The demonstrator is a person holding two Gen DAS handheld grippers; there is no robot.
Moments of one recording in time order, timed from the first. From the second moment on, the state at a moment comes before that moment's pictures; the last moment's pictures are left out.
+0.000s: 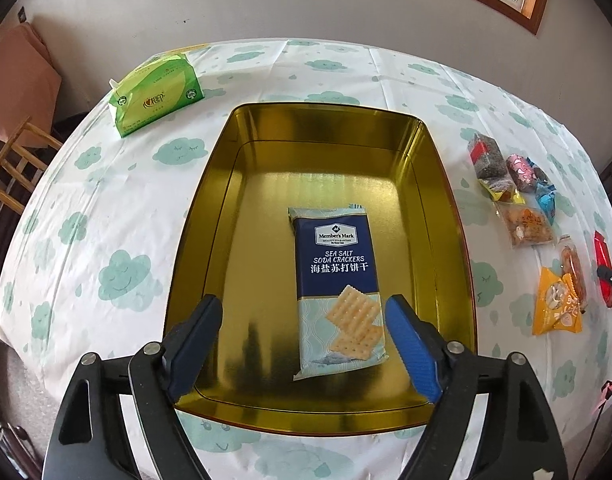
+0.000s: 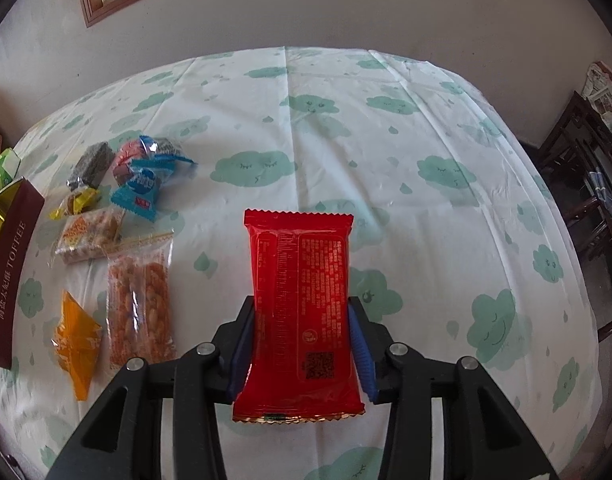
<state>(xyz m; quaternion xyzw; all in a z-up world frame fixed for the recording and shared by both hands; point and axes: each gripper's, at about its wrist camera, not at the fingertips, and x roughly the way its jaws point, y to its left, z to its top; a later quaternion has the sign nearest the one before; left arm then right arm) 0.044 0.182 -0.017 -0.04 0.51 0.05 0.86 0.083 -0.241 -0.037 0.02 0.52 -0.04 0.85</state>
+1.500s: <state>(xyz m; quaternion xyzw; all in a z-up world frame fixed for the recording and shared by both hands) -0.034 0.307 0.006 -0.17 0.46 0.21 0.85 0.082 0.125 -0.021 -0.03 0.54 0.24 0.81</state>
